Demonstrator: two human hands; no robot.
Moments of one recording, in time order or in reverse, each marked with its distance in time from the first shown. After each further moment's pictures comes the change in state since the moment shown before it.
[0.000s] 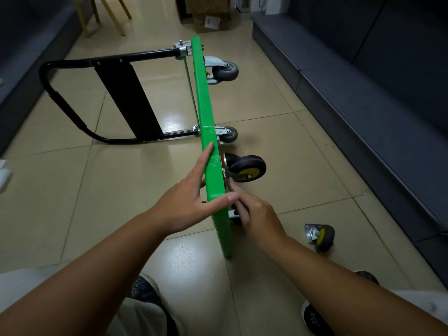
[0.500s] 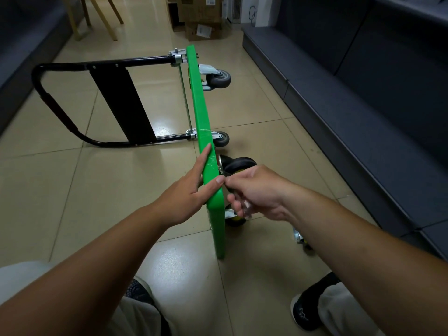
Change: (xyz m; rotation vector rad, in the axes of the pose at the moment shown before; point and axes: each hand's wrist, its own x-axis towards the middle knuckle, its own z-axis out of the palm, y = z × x) left_hand 0.006 -0.007 0.000 -0.065 -0.004 0.056; right_hand 0.035 -0.109 -0.083 0.659 -0.381 0.679
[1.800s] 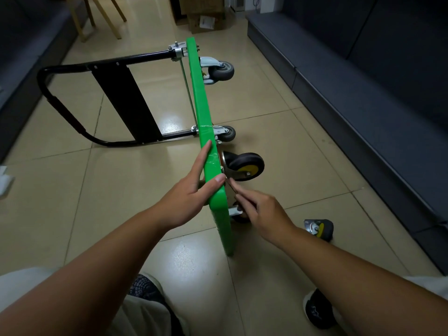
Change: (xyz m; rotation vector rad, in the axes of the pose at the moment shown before) left_hand -0.001 0.003 0.003 -0.183 0.001 -0.041; right_hand 0.054 0.113 -0.027 -0.618 0.287 -0.622
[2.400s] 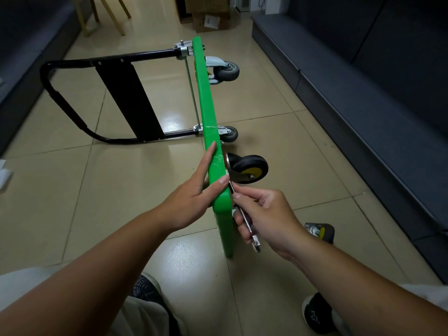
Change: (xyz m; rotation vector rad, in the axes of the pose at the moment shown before) left_hand 0.001 -0.006 -0.001 0.024 -0.008 0.022; right_hand -0.011 -0.078 -0.016 0.769 -0.064 0.444
